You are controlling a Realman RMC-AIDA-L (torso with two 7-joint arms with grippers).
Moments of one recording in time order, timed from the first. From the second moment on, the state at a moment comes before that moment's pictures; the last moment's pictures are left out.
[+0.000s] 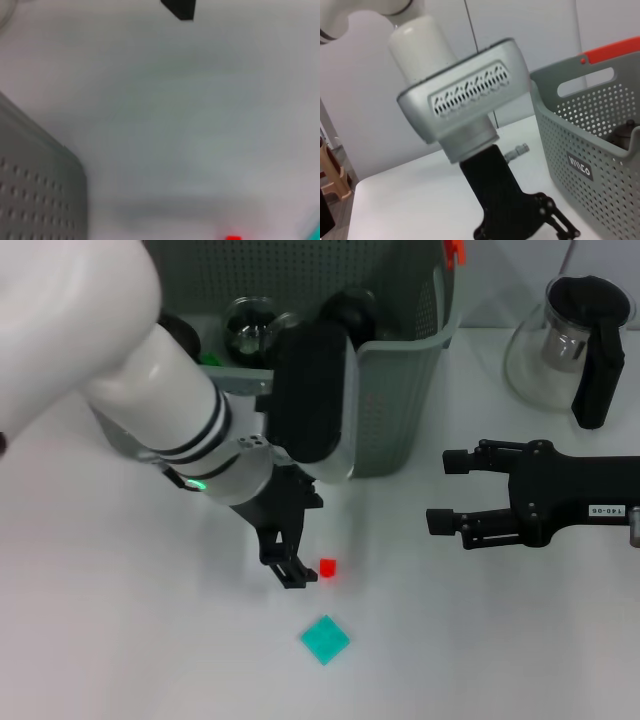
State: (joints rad) left arm -0.73 -2.17 1.52 1.14 2.61 1.37 -1.85; right arm 0.49 2.08 -0.90 -0.87 -1.91 -1.64 1.56
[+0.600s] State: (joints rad) left arm -0.76 -2.18 1.62 1.05 2.59 1.29 -1.79; right arm 0.49 2.09 -0.90 -0.87 -1.91 -1.64 1.56
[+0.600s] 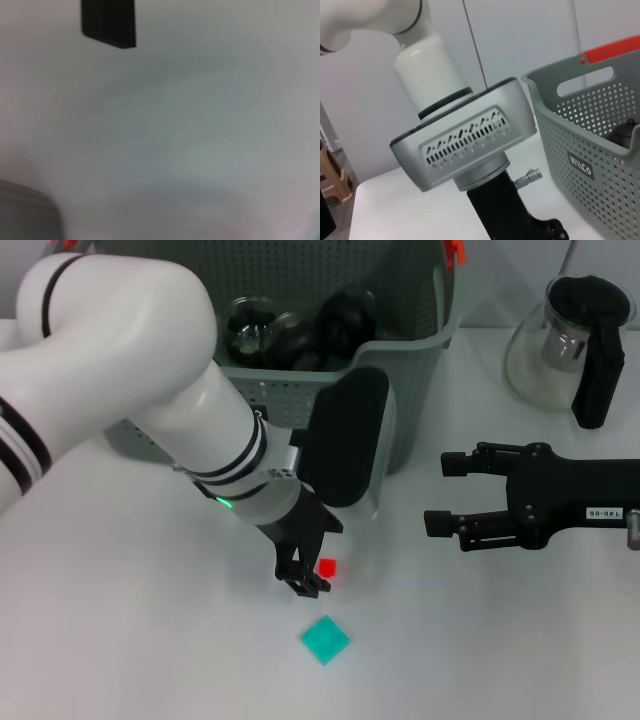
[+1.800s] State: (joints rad) left arm -0.80 -2.18 1.67 0.96 2.56 1.23 -1.79; right arm 0.48 2.09 -0.90 -0.85 -1.91 -1.64 1.56
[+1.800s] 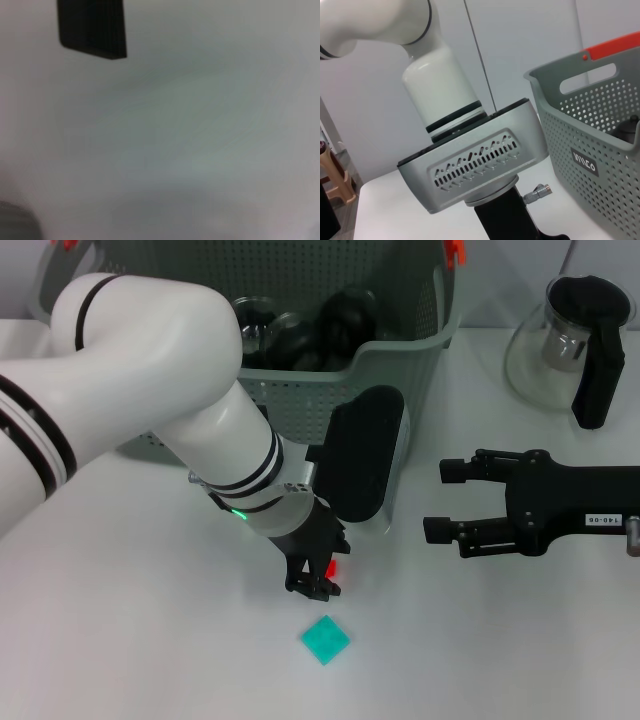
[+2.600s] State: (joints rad) left arm -0.84 -2.17 1.66 0.94 2.56 1.26 -1.83; right arm 0.47 2.09 -0.90 -0.85 -1.91 -1.65 1.55
